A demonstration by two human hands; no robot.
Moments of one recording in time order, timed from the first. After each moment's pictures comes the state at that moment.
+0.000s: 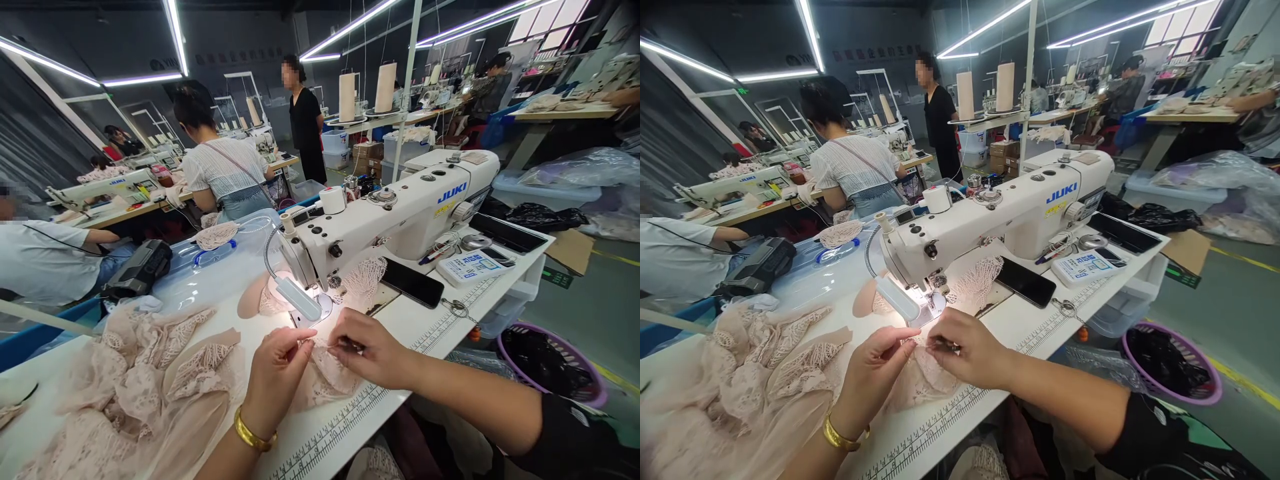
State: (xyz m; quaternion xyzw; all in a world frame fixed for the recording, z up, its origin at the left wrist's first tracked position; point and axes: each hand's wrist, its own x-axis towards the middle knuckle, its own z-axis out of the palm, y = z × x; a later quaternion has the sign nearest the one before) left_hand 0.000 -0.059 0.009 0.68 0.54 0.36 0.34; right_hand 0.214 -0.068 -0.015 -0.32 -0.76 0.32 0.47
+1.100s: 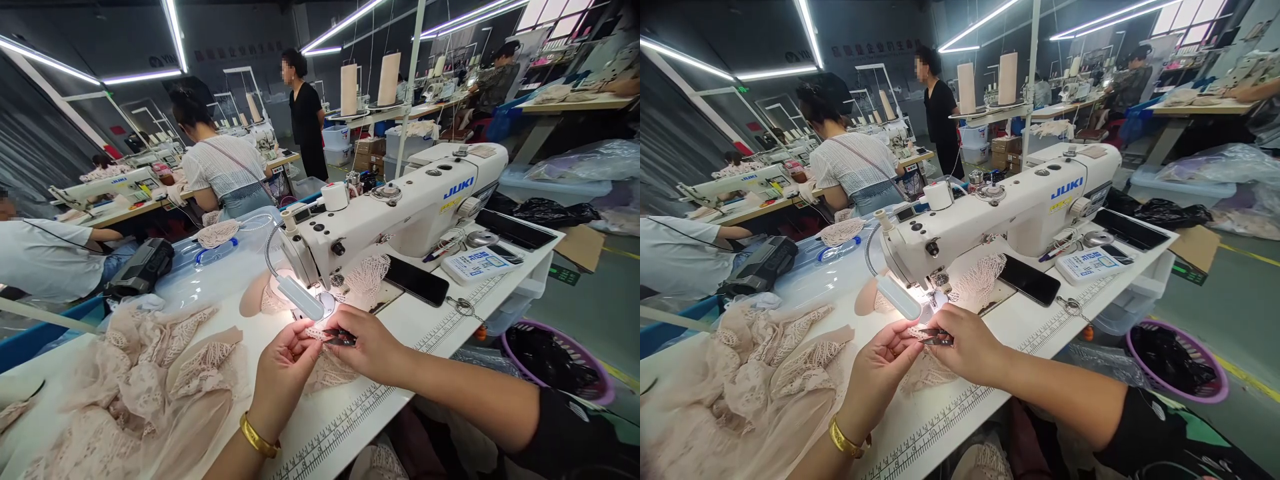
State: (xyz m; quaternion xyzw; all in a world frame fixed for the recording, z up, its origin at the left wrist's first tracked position) left_hand 0.010 -0.065 0.003 0.55 0.52 0.40 0.51; right_hand 0.202 -0.062 -0.020 -0.39 -0.73 0.32 0.46
